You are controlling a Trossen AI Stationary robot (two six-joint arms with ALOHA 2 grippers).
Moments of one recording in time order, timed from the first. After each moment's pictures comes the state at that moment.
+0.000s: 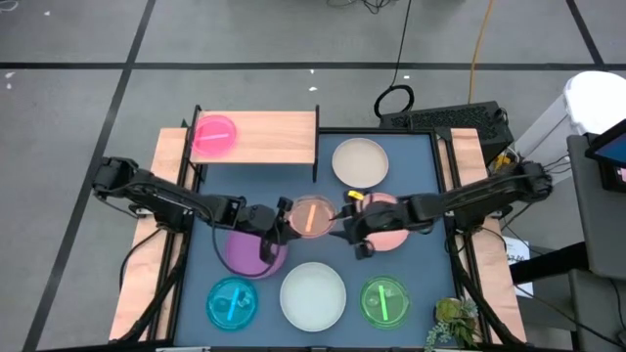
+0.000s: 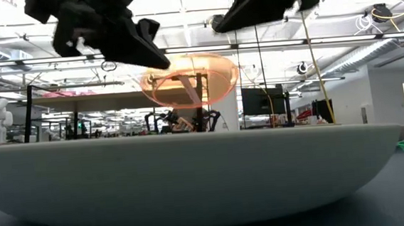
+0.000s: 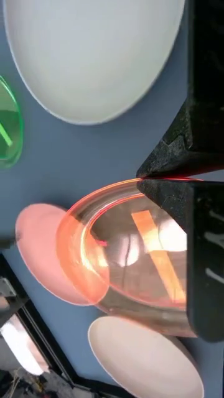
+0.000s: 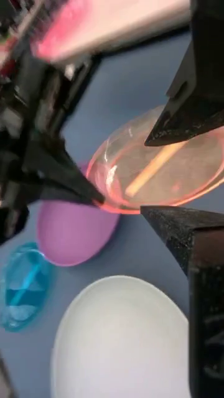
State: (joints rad) left arm -0.20 1.42 0.79 0.02 -0.08 0.37; right arm 0.20 1.39 0.88 0.00 0.18 -0.32
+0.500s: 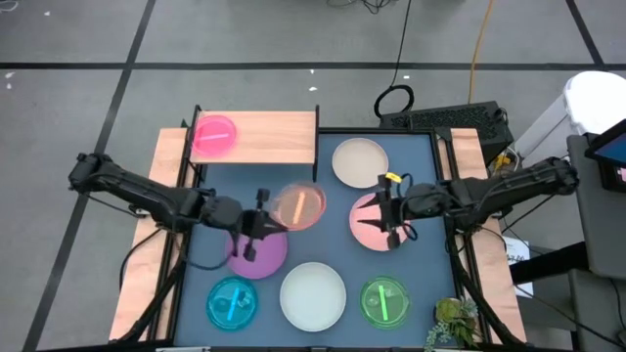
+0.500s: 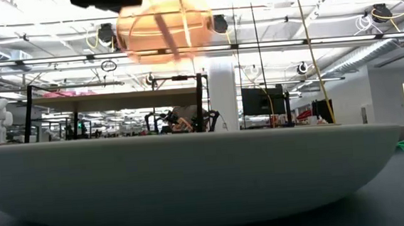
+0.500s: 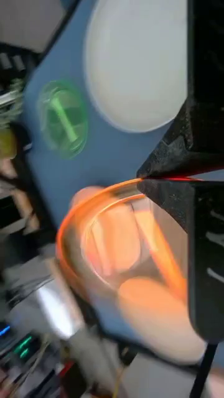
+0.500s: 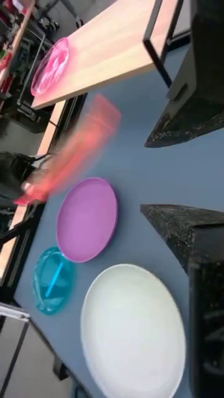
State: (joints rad) left arm -0.27 1.14 0.79 -0.08 -0.17 0.29; right arm 0.21 1.03 0.82 -0.25 0.19 -0.22
